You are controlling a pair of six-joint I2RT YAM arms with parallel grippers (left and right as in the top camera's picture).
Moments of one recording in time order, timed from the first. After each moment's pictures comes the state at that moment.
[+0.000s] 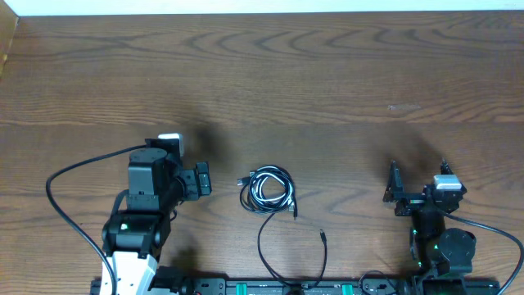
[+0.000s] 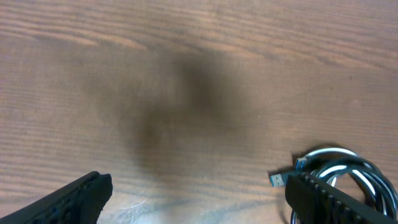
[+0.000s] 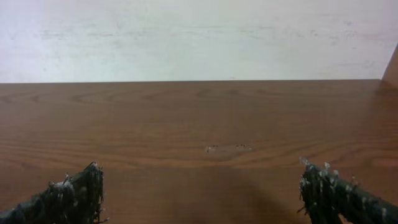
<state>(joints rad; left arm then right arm) -0.07 0.84 0.63 -0.62 0.05 -0.14 0.02 0.01 0.01 -0.07 0.01 0.04</state>
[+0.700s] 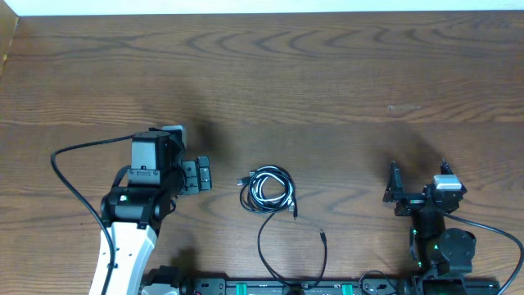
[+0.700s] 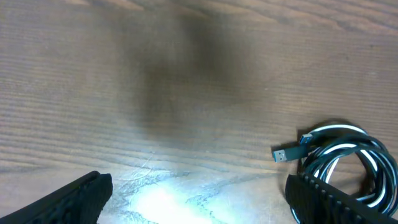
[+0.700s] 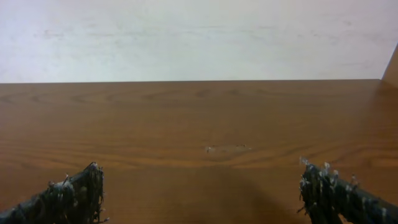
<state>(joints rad) -0.07 1.01 0.77 -0.78 0.06 -0.14 0.02 0.01 0.01 -0.07 0.01 0.04</state>
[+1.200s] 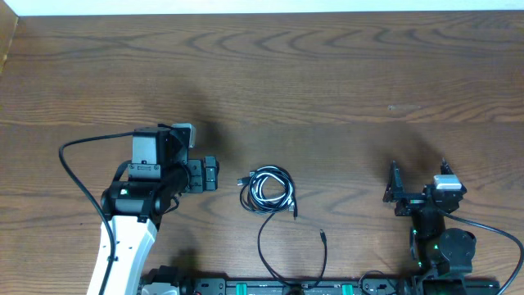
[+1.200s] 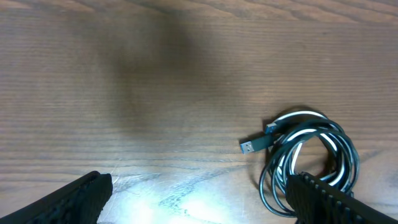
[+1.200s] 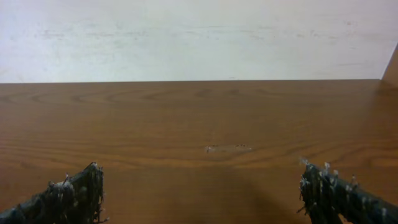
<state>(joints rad) -0.07 1.04 0.79 -0.78 0.19 -0.09 0.02 0.01 0.01 -0.07 0.01 0.04</state>
